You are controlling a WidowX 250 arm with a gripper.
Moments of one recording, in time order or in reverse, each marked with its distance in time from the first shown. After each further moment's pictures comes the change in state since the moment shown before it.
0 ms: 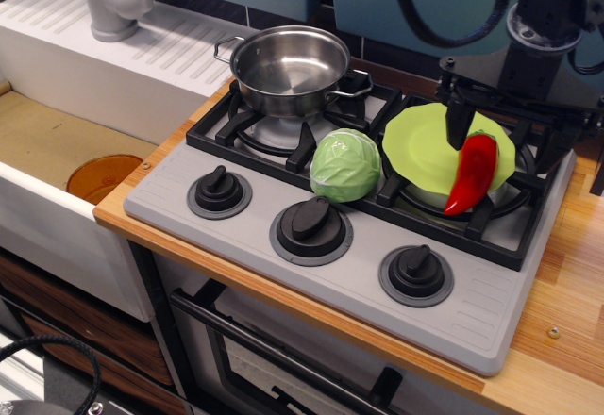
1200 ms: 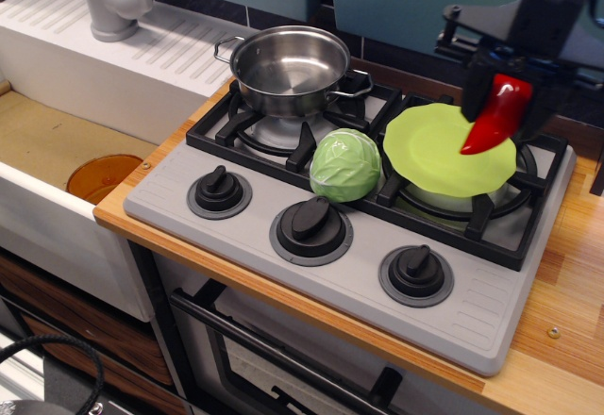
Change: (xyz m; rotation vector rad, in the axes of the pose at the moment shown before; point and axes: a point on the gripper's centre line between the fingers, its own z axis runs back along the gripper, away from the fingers) arm 0.000 0.012 0.034 0.057 0.047 -0.021
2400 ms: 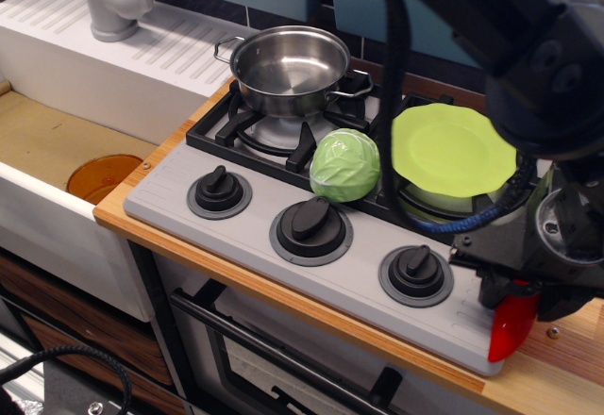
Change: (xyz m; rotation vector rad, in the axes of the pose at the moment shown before) arm -0.096 -0.063 -0.061 -0.033 -0.096 0.146
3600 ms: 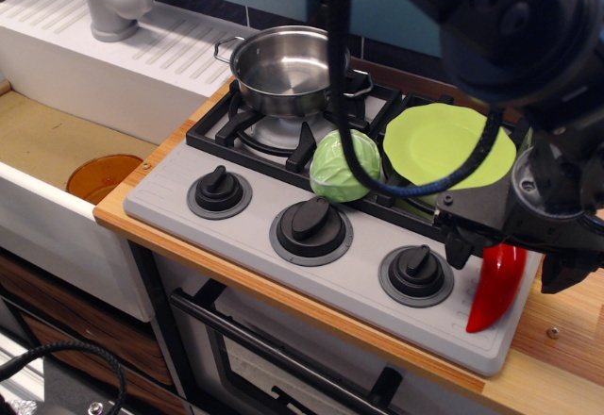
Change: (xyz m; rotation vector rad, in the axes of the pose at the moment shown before) arm 0.021 0.012 0.012 -0.039 -0.041 -0.046
